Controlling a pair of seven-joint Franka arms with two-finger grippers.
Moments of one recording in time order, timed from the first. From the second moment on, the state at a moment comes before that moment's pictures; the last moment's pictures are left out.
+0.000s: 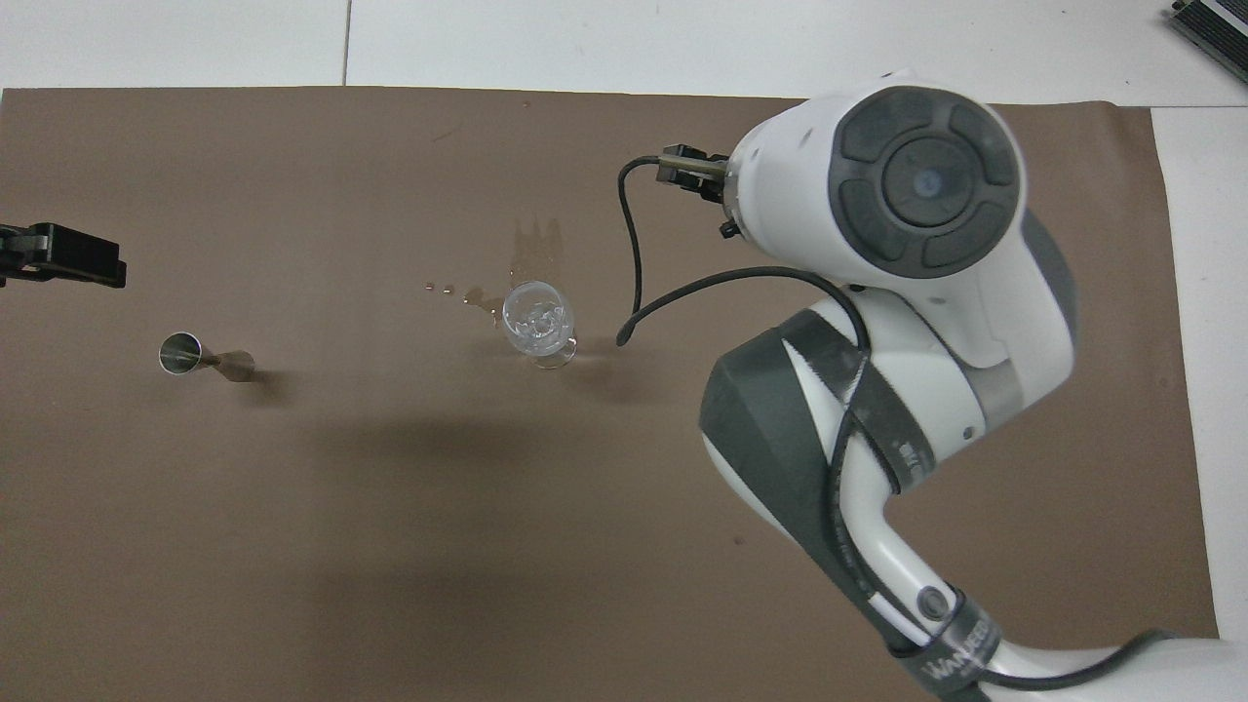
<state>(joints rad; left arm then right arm) 0.05 0.04 -0.08 -1.54 0.03 1.65 0.02 0.08 0.31 0.44 -1.36 -0.35 1.96 0.84</state>
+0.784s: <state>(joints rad) 0.05 0.04 -0.08 -1.54 0.03 1.65 -0.03 0.07 0.12 0.10 -1.36 -0.17 1.66 0.41</state>
